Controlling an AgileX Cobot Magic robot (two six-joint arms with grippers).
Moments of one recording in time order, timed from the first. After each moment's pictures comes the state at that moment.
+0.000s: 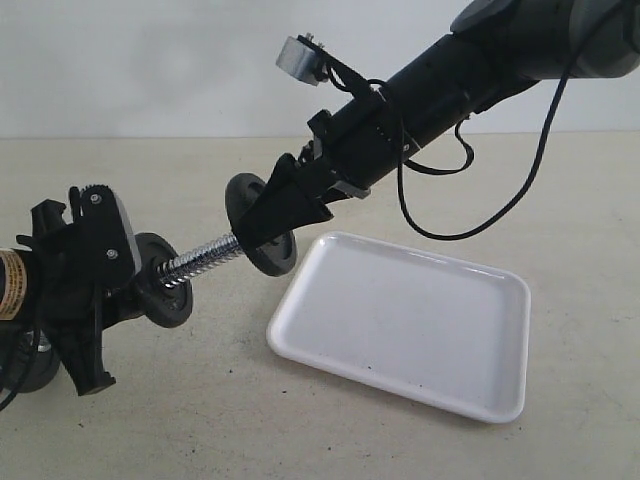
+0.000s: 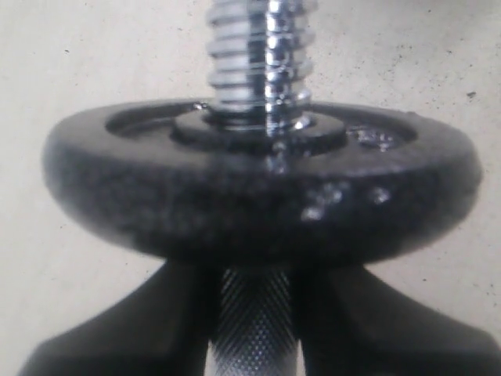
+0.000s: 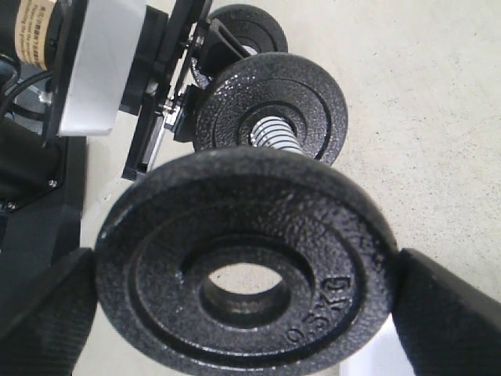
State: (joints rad) left arm -0.28 1.51 -0.54 1.05 -0.14 -0.15; right arm 0.41 1.98 -1.50 1.06 1.20 -1.20
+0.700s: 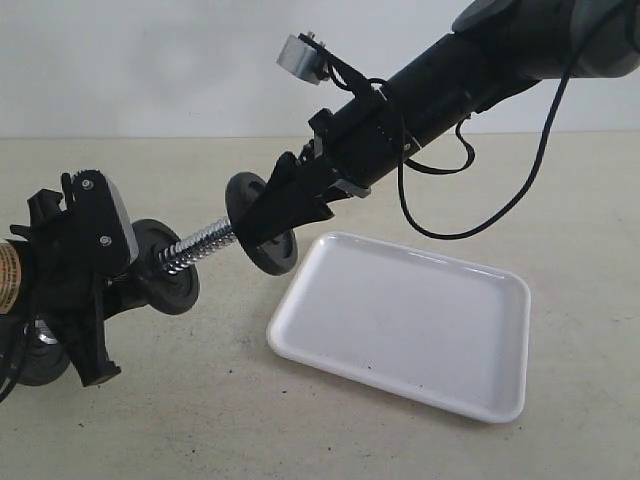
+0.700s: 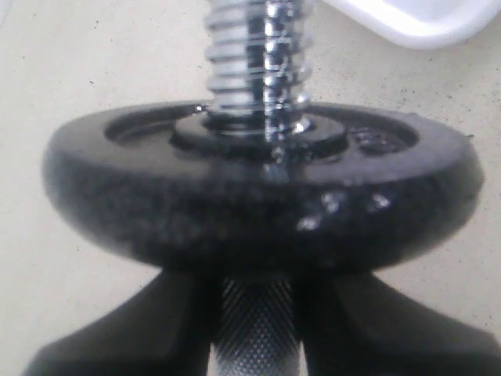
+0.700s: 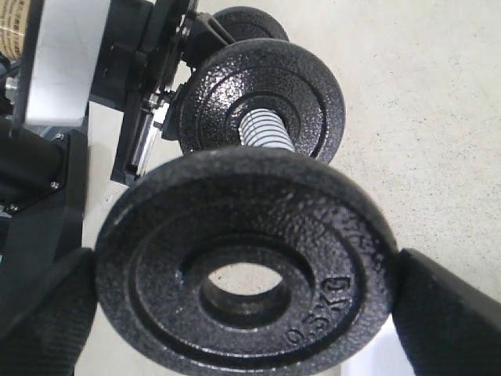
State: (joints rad) left arm -0.28 1.48 -0.54 1.08 -0.18 -0.21; right arm 0.41 1.98 -1.50 1.07 1.20 -1.20
